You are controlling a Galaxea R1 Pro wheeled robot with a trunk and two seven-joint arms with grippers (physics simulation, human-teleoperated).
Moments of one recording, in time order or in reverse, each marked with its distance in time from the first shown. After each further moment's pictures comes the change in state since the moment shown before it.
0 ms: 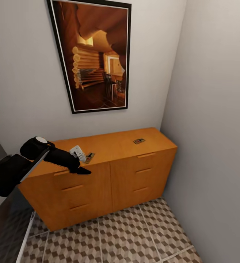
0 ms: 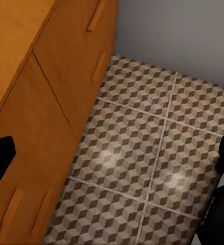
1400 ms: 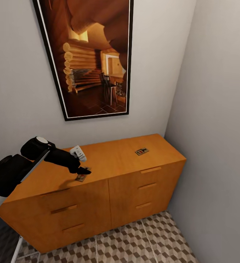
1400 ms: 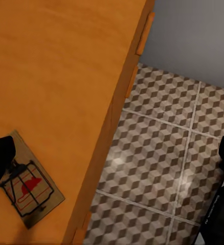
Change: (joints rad) left arm 0.000 -0.003 -0.002 0.002 -0.018 -0.001 0.004; right arm 0.070 -0.024 -0.007 0.236 -0.028 -0.066 0.002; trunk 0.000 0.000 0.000
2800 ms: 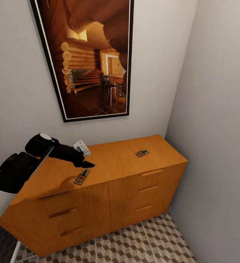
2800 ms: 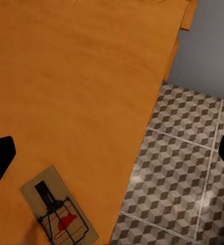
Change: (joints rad) left arm -0.001 -0.089 0.084 0.005 -0.122 0.005 0.012; right arm 0.011 0.006 0.003 -0.005 -0.365 0.003 0.077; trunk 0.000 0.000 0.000
